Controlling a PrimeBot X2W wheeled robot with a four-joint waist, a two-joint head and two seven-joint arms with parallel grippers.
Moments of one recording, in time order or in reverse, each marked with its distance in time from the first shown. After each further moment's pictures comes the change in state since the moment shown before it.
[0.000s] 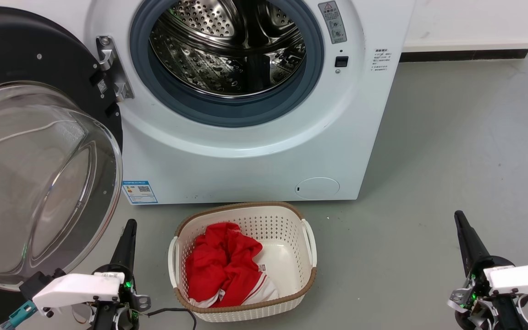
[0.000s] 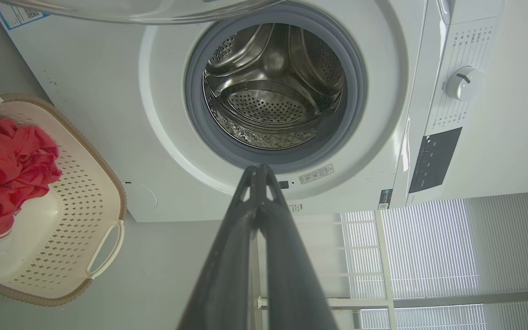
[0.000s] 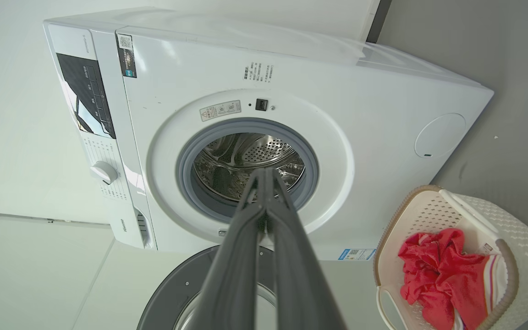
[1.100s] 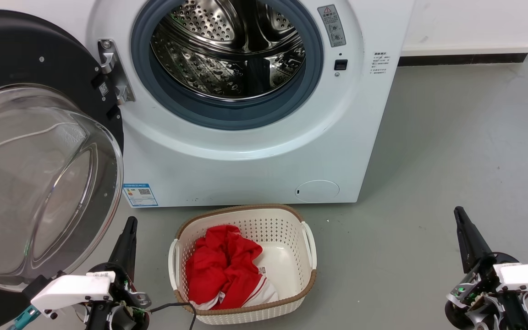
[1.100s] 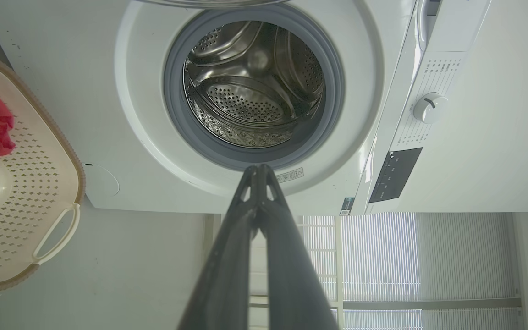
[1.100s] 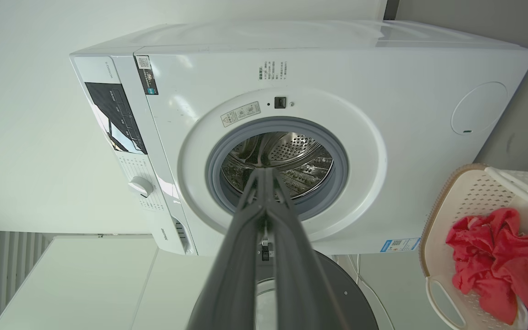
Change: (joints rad) left arm -0.005 -0.006 0.012 0.001 -0.167 -0.009 0.041; right arm -0.018 0.000 -0.007 0.014 0.174 0.000 0.034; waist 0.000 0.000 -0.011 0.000
